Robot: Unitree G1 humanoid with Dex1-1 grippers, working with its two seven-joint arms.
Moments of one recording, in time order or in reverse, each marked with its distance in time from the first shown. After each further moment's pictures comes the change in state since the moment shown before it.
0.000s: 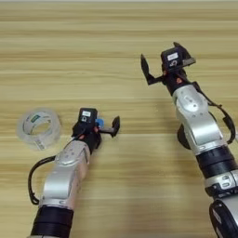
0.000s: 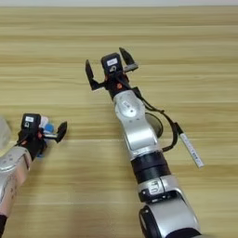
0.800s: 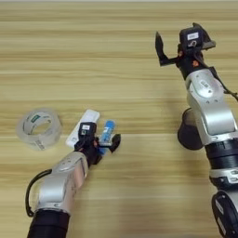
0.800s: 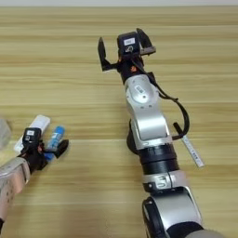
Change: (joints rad) left arm -0.010 0.020 0.038 0.140 -0.070 0.080 -0.069; right arm -0.039 -0.010 -0.050 -0.115 0.025 0.098 -0.031
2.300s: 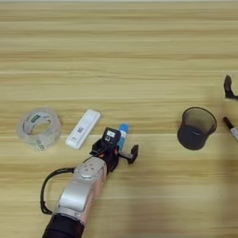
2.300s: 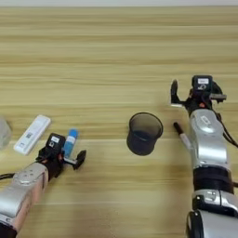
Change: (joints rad) left arm 0.043 -0.017 -0.224 -0.004 0.161 -0.096 0.052; right arm 0.206 -0.274 -0.290 0.299 0.112 -0.065 0.003
